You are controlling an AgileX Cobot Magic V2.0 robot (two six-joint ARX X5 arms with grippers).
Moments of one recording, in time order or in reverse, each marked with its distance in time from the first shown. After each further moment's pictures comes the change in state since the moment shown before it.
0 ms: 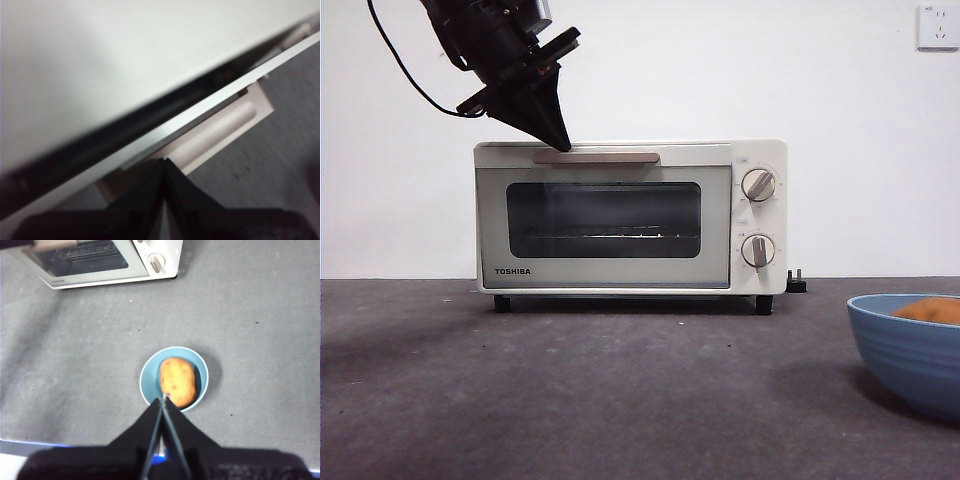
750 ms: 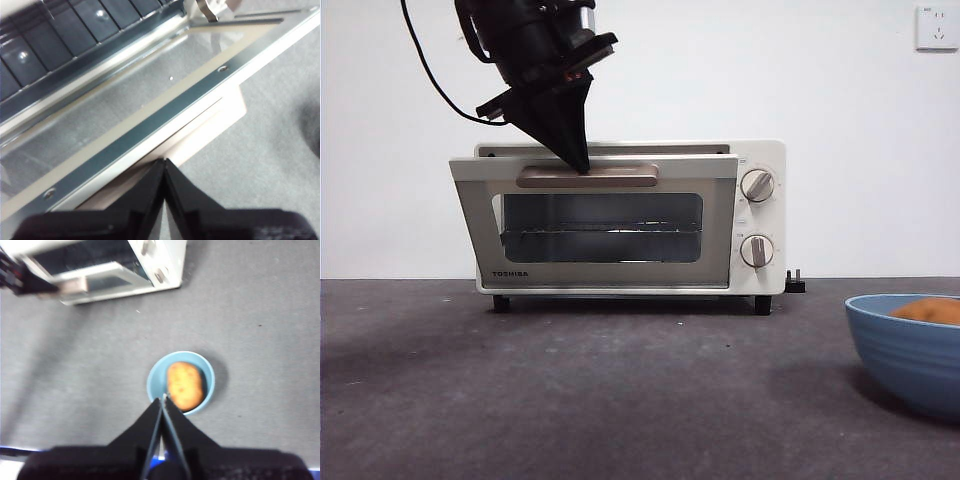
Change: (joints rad) left arm -0.132 -0.001 -0.006 -0.161 -0.136 -0.002; right arm 0.000 -0.087 0.000 0.000 -0.014 0.052
